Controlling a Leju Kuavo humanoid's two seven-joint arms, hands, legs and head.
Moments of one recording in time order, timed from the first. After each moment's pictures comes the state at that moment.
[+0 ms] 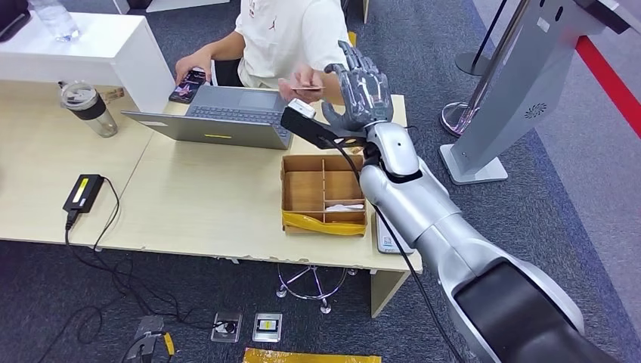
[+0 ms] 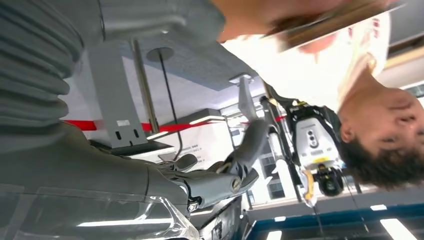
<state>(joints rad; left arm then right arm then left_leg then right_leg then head) -0.23 0.17 -0.62 -0.19 0.54 0.46 -0.17 -1.06 0.16 0.56 -0.50 1.17 -0.40 -0.05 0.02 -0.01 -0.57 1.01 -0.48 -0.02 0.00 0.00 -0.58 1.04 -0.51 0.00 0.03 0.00</state>
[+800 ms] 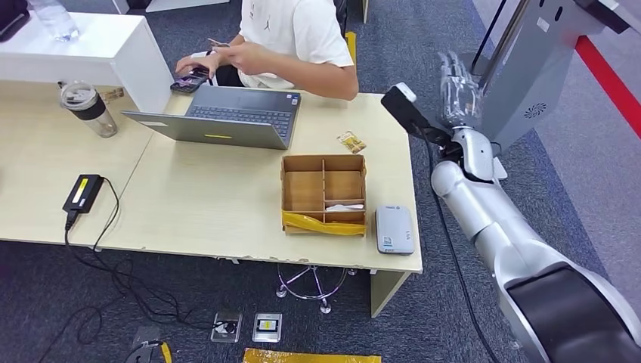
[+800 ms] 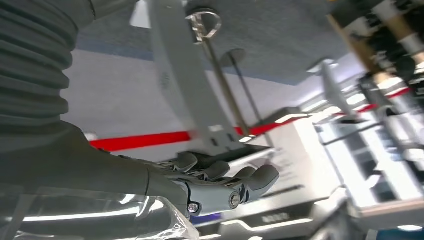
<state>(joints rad) -0.18 0.16 -0.62 -0.19 0.60 0.48 -0.20 -1.02 -0.10 0.43 -0.46 0.98 -0.50 -0.06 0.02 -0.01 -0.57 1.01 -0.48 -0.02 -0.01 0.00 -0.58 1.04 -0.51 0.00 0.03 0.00</state>
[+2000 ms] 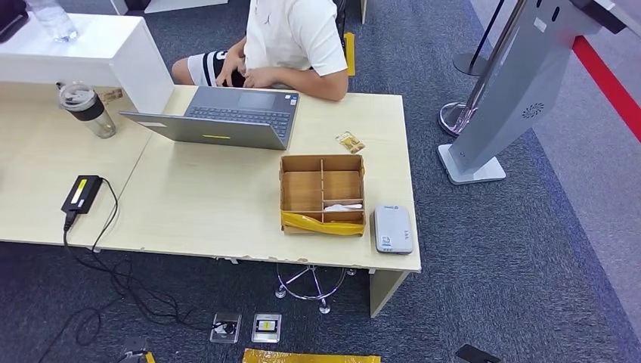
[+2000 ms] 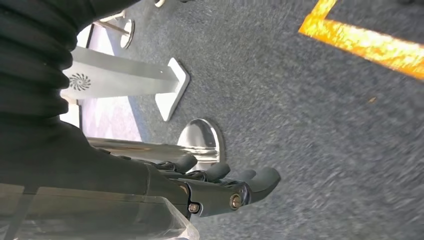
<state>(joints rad) -0.15 0.21 -0.61 -0.19 0.63 0.38 -0.15 -0.21 -0.35 0.07 -0.27 0.66 0.44 0.17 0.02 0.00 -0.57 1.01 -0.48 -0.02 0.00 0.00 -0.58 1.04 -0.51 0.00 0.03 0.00</state>
